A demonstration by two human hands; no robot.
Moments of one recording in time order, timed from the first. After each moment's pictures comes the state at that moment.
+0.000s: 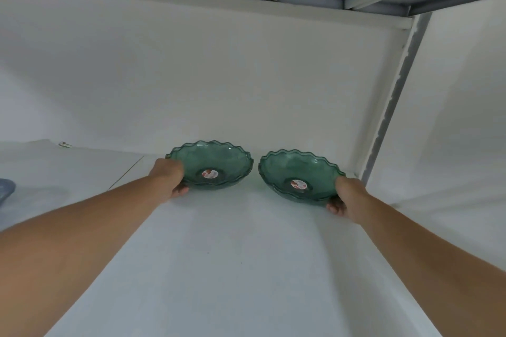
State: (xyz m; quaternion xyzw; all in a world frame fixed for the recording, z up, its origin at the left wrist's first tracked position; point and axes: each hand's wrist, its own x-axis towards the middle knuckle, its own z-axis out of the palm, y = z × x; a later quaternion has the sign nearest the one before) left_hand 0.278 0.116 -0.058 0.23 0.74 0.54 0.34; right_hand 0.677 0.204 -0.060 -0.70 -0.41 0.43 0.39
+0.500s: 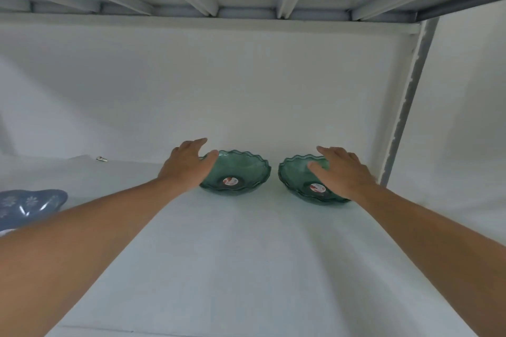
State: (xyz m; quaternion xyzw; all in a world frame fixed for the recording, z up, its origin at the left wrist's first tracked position) left_hand 0.266 0.074 -0.018 0.56 0.76 0.33 0.02; right_hand 0.633 0.168 -0.009 -0.59 -0.78 0.04 0.19
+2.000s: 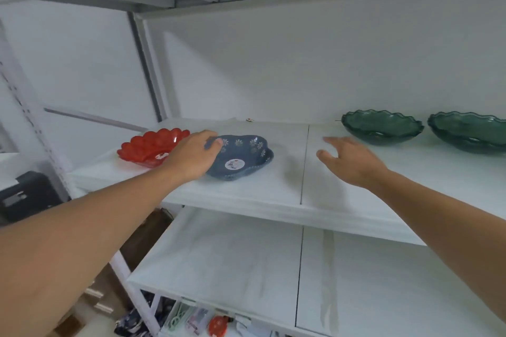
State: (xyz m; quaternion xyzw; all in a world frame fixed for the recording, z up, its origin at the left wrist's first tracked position) left_hand -0.030 -0.282 -0.020 0.55 0.78 0.29 -0.01; right_hand 0.307 -0.118 -0.037 -0.48 -0.85 0.11 0.18
